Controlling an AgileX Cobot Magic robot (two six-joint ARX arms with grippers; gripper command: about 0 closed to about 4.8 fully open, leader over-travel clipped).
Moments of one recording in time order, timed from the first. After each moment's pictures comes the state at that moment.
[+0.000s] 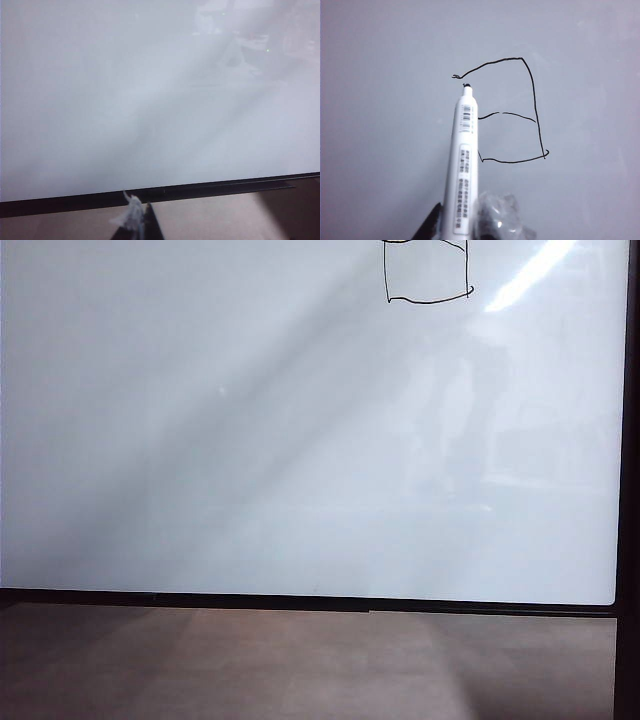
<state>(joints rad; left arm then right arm) -0.02 0.00 0.01 0.09 0.15 0.05 0.58 0.82 0.89 0.15 0.28 0.15</state>
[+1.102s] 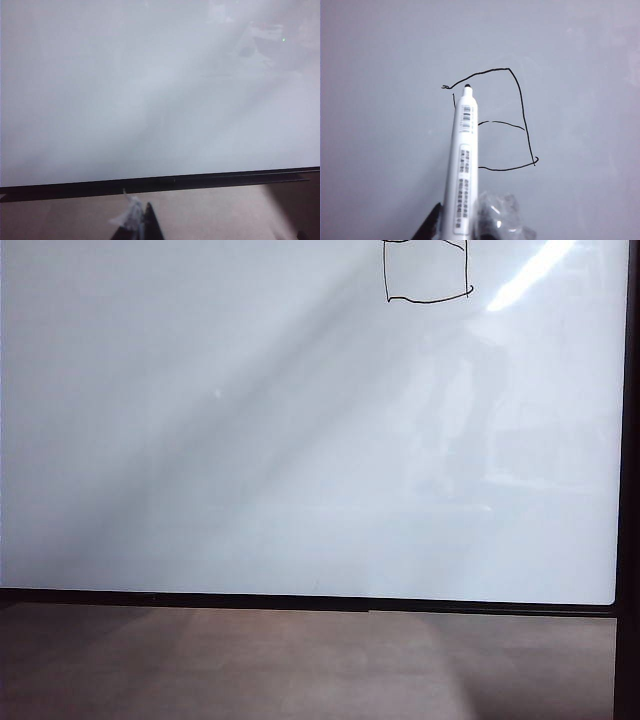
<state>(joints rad) 0.03 0.00 0.01 0.06 0.15 0.05 0.58 0.82 0.89 0.17 0.31 0.15</state>
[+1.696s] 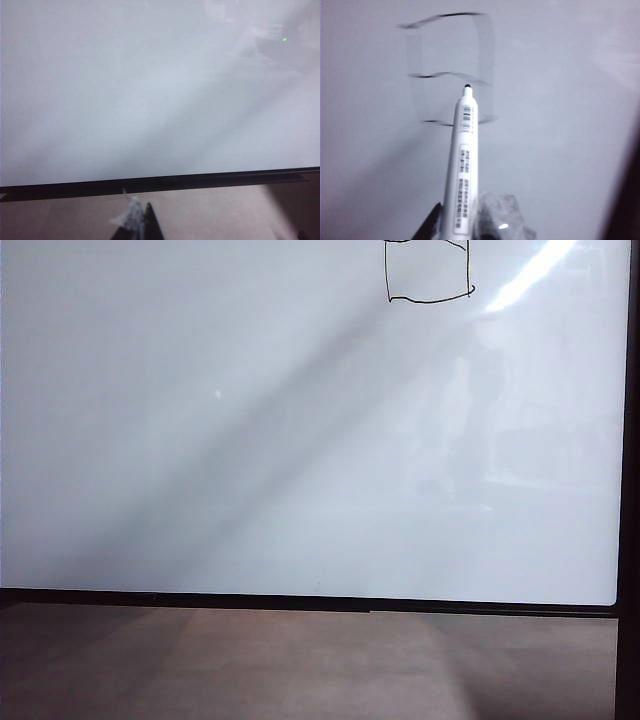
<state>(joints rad) 0.03 0.00 0.01 0.06 0.15 0.05 0.46 0.76 0.89 -0.05 0.27 0.05</state>
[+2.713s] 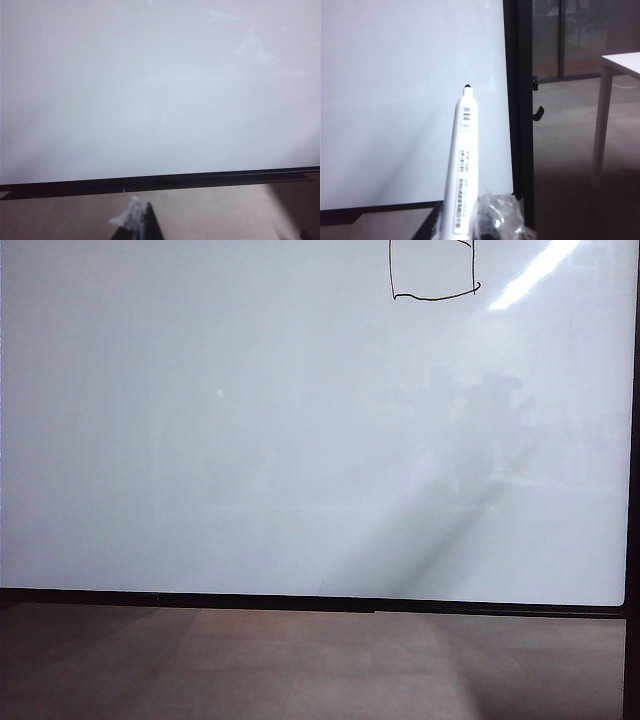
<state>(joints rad) 0.03 0.00 0.01 0.05 0.16 0.05 -0.04 0.00 0.05 0.02 0.00 0.13</state>
